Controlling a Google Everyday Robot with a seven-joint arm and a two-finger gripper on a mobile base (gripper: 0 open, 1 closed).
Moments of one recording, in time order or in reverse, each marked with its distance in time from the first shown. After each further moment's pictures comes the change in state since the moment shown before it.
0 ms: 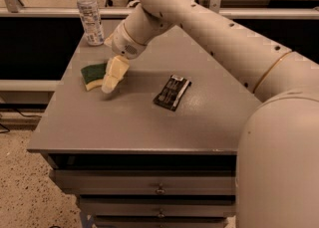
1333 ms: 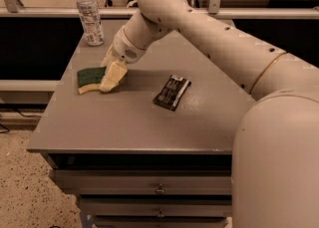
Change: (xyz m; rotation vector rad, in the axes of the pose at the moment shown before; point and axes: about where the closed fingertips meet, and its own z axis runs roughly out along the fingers) arm 0.011 0.002 0.017 -0.021 0.018 0.017
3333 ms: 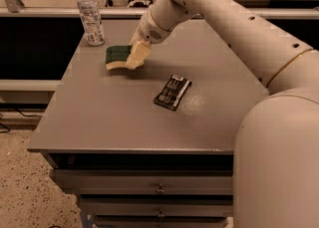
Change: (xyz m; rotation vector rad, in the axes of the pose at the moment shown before) arm 0.041 -0.061 -0.072 0.186 0.066 0.071
